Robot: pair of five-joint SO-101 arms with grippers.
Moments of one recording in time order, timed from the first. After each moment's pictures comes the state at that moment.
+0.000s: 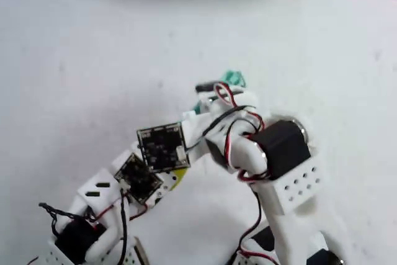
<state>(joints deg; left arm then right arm) 32.8 -104.7 78.9 52.8 -9.0 -36.5 -32.6 -1.1 97.4 77.4</state>
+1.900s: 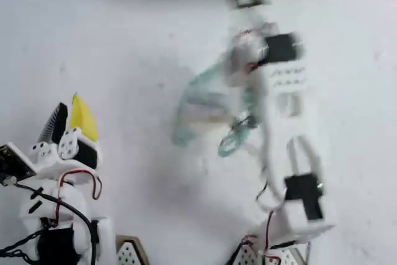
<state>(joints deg) -14.7 -104.7 72.1 51.0 24.4 -11.0 10.8 -19.9 95.1 4.4</state>
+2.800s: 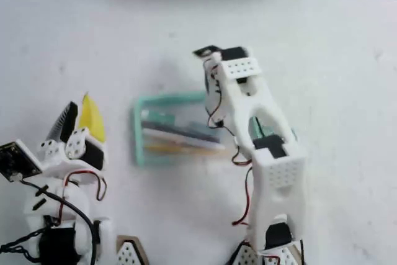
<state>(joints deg) -10.8 -104.7 72.5 51.0 24.4 -16.3 33.0 -18.7 91.9 14.9</state>
